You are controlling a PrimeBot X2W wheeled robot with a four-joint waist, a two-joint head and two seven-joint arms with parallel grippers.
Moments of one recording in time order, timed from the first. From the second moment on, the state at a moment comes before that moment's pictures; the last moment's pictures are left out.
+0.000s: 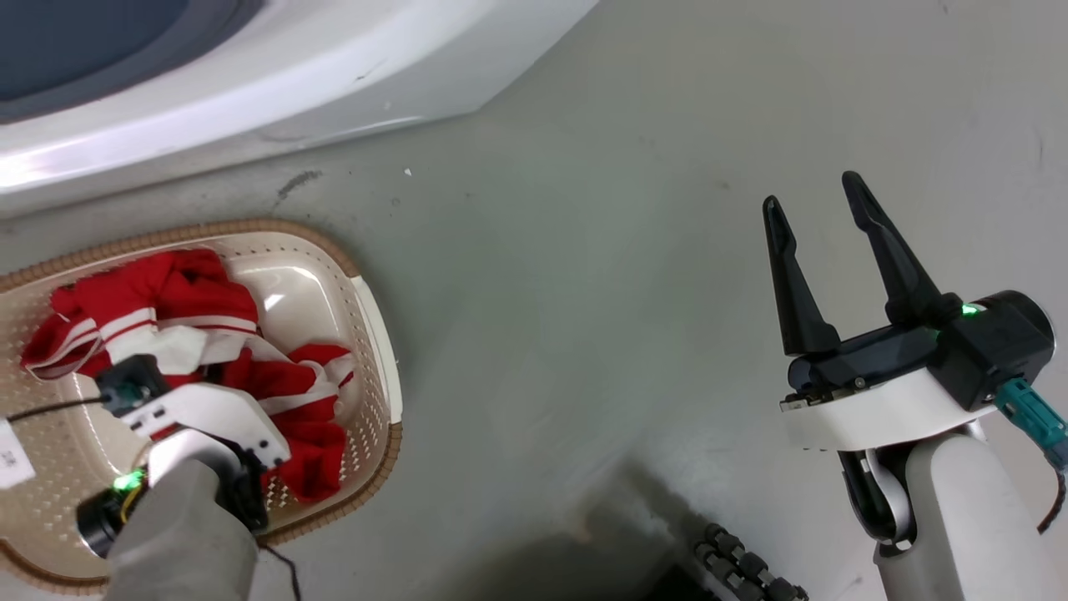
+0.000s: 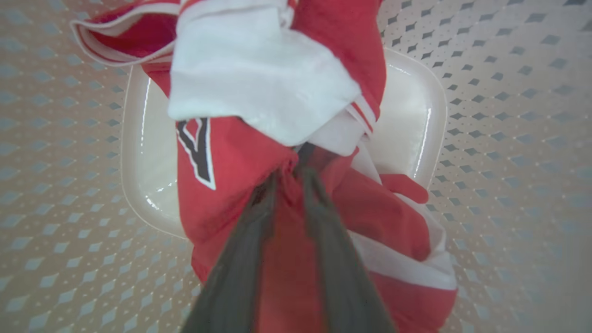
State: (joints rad) left arm -0.71 0.24 -0.13 1.26 -0.64 0.17 -0.23; right arm -0.31 -0.09 0.15 0.00 0.12 0.13 -0.23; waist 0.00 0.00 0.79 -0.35
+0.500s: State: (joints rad) left arm -0.46 0.15 -0.11 1.06 -0.56 0.13 -0.26; right arm -0.21 -0.07 0.11 0.00 0.07 0.13 -0.19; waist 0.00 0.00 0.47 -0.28
